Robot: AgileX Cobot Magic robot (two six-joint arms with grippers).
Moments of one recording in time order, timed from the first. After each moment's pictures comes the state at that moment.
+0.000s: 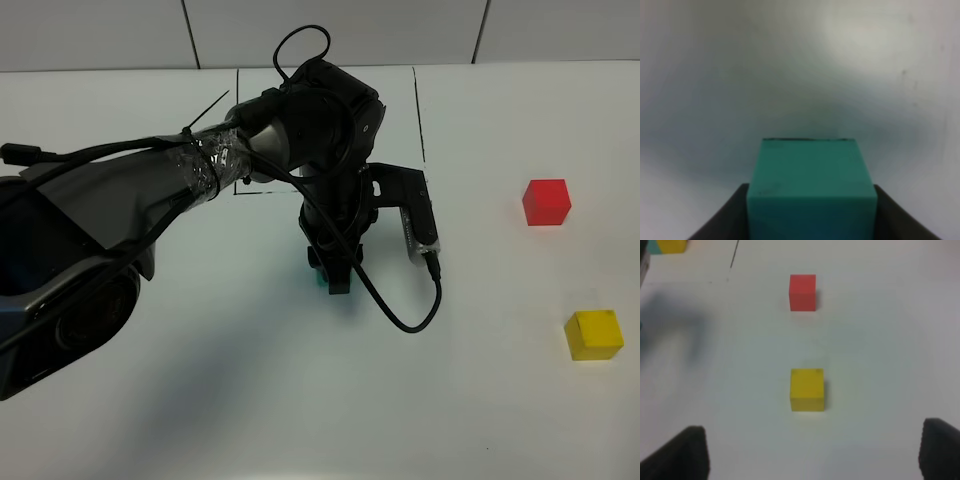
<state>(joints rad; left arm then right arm) -0.71 2.35 -1.90 0.05 1.11 0.76 -0.03 0.05 -0.50 0.10 1.06 -0.05</state>
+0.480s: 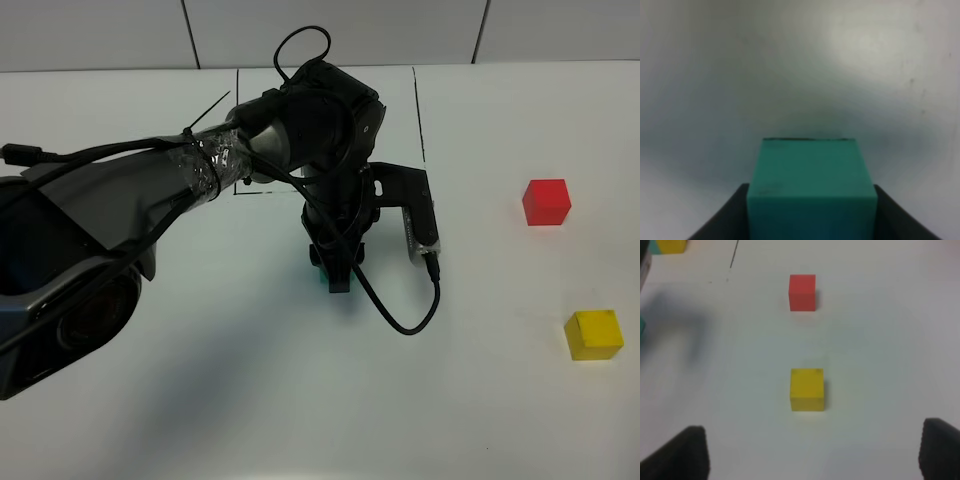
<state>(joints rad) -0.71 2.36 -1.90 0.05 1.09 0.80 -0.03 0.05 -0.50 0.10 1.06 -0.05</state>
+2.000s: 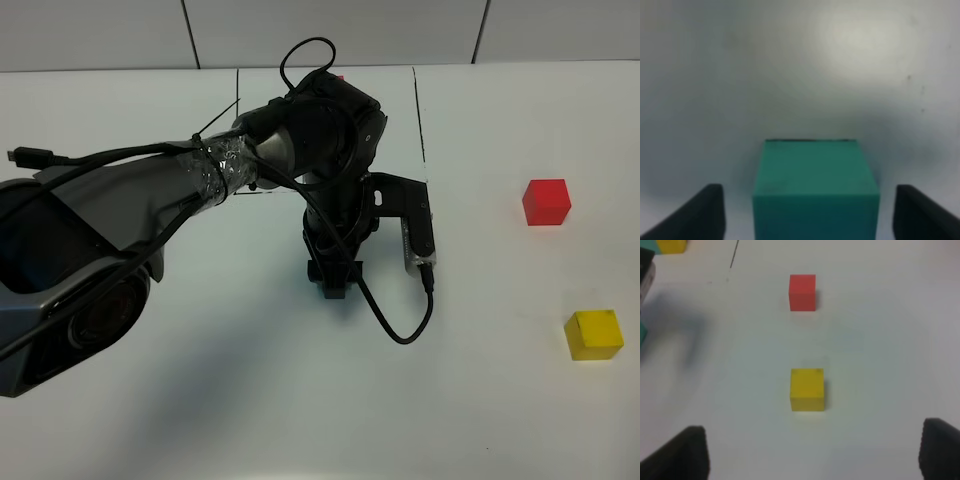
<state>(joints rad) -0.72 2.37 -1.90 0.05 1.09 0.84 -0.03 0.05 -0.50 0.10 1.06 -0.04</state>
